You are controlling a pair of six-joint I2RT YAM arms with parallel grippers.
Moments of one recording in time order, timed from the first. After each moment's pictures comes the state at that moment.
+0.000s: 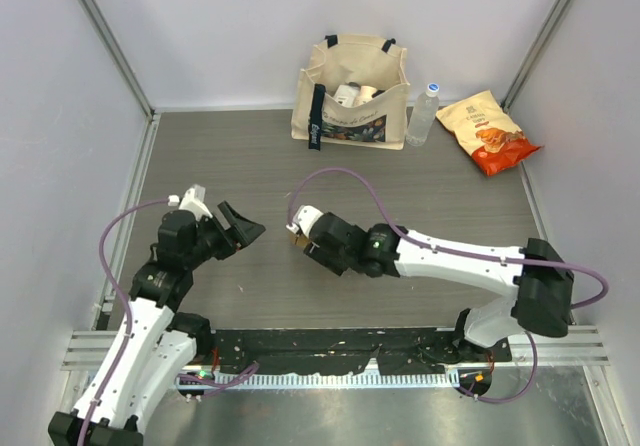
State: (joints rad) left arm -0.23 0.59 0.57 -0.44 0.25 -0.78; right arm 1.17 1.43 1.07 -0.53 0.42 -0.06
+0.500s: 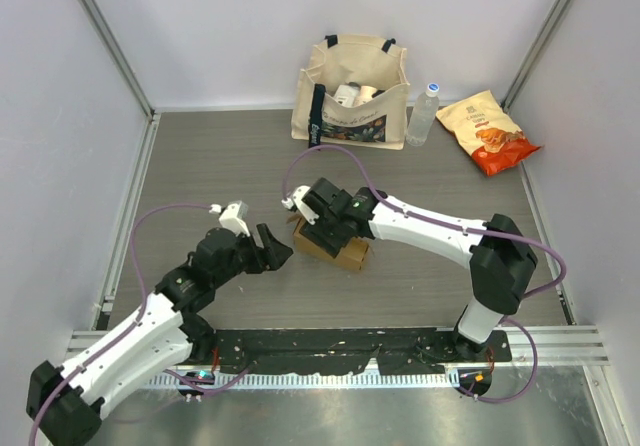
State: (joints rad) left arm -0.63 0.63 0.40 -0.25 0.02 -0.75; right arm 0.96 1.69 1.31 -0.71 0.12 -0.10
